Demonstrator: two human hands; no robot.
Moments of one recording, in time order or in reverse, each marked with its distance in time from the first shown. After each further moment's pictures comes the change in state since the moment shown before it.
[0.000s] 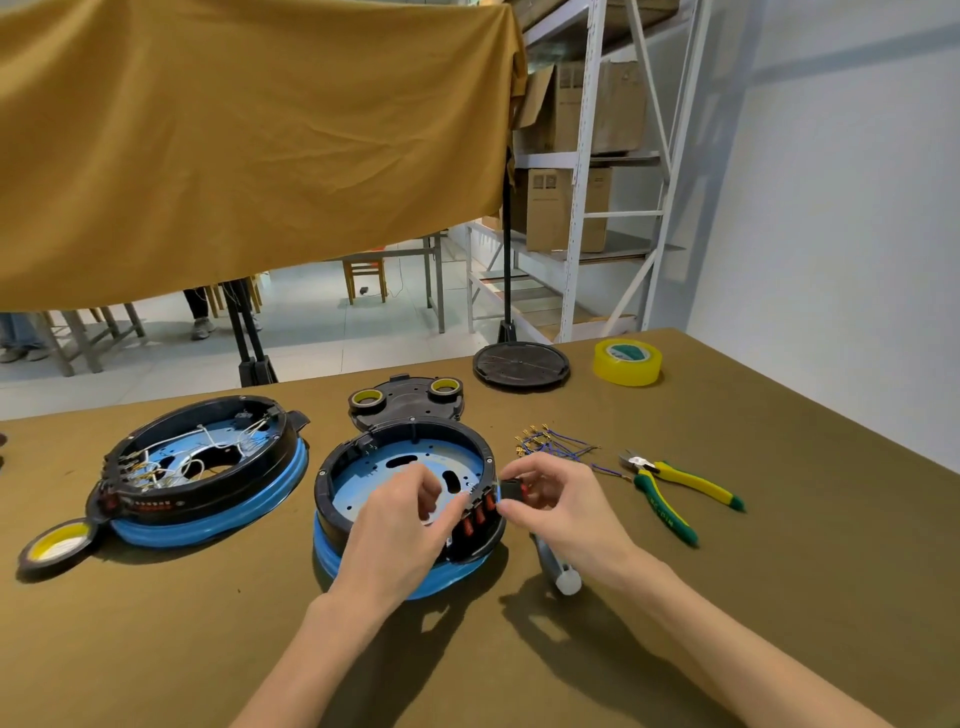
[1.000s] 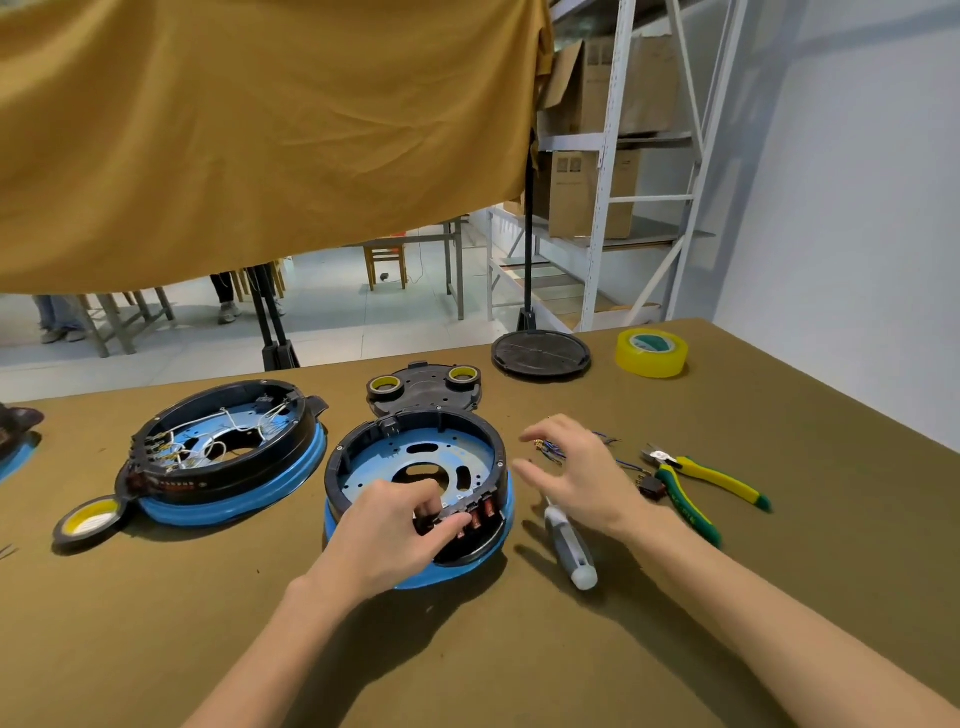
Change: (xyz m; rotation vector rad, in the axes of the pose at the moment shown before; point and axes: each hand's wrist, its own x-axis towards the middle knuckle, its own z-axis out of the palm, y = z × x) left_hand 0.001 -0.041 -0.016 0.073 -0.157 0.220; right_hand 0.047 0.035 -0.010 -0.465 -0.071 -0.151
